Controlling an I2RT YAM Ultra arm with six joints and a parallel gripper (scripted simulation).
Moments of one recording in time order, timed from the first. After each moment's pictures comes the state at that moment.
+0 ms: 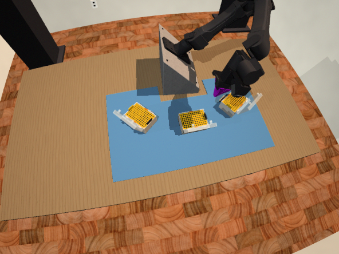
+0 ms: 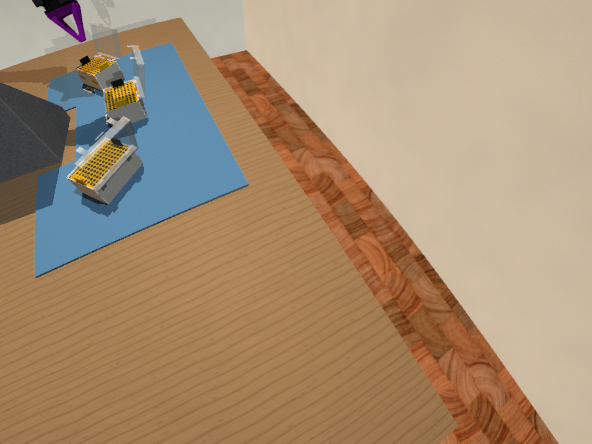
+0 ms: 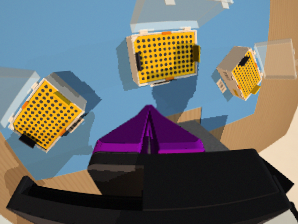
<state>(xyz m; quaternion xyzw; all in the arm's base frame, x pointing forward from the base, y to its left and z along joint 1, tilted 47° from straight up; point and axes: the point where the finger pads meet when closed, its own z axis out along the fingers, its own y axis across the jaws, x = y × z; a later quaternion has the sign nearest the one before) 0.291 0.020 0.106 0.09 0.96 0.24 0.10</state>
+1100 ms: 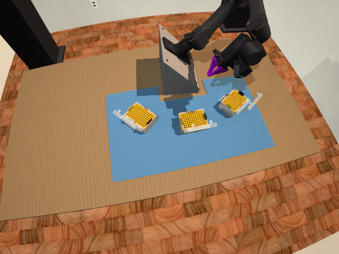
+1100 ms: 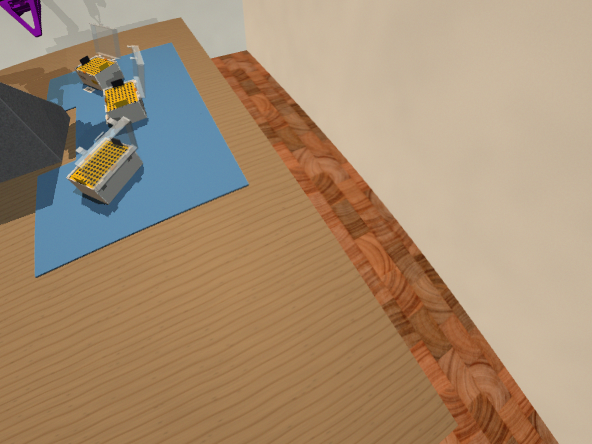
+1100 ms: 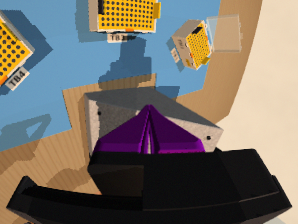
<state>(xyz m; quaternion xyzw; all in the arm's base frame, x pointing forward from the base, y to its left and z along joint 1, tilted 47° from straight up) 0.209 -0.007 0.120 0.00 0.99 0.08 0.08</state>
